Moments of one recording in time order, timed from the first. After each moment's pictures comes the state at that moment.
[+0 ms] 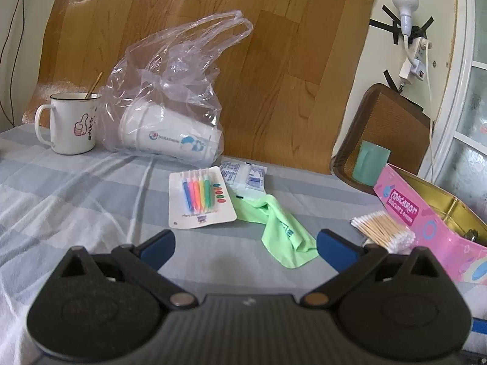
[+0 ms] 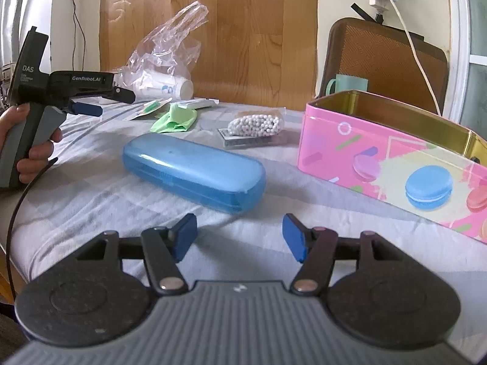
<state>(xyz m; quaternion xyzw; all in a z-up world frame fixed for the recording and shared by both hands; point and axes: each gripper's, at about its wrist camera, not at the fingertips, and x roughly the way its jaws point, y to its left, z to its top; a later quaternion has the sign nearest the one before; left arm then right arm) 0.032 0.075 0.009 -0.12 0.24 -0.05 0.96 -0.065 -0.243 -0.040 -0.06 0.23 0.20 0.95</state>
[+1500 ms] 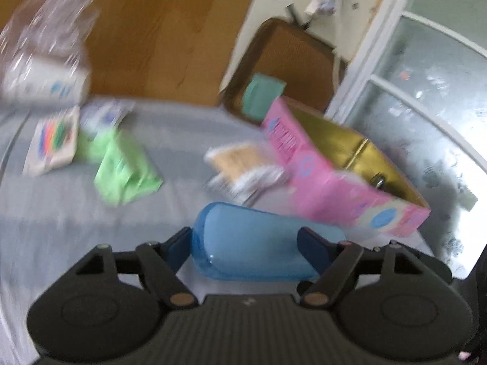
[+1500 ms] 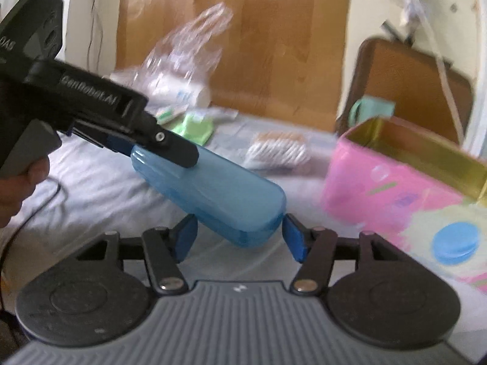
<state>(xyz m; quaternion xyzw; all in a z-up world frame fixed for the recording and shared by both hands) 0.027 -0.028 0.032 -0.12 0.33 -0.23 0.91 -0.042 -0.223 -0.025 -0.09 0.19 0.23 0.95</state>
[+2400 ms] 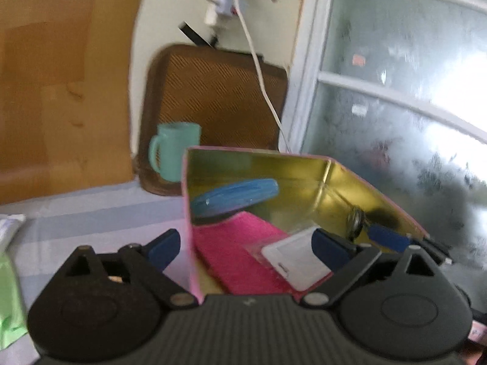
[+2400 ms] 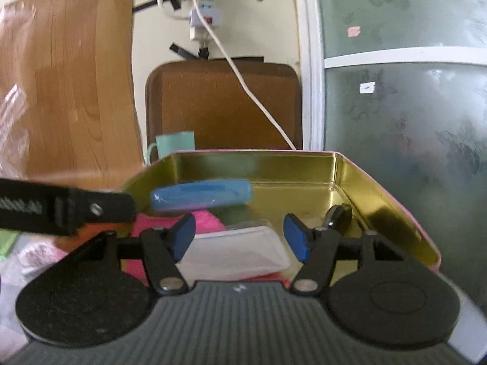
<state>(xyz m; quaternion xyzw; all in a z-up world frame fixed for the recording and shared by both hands) 0.095 -0.180 0.059 -0.03 0.24 -0.26 0.93 0.030 -0.360 -0.003 0.04 0.14 -0.05 0.99</state>
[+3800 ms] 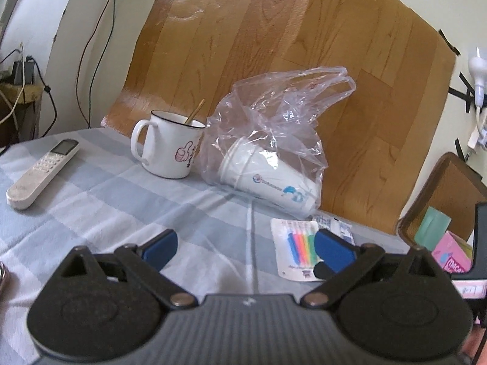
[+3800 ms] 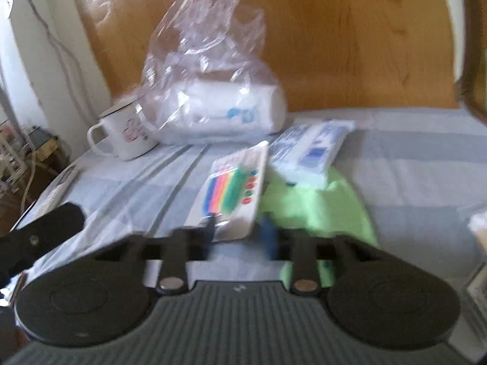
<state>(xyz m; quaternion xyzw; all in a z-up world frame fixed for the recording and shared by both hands) 0.024 0.152 0.008 -0.18 0.18 0.08 0.96 0.130 -0.036 -0.016 0.06 0.33 0.29 0.90</state>
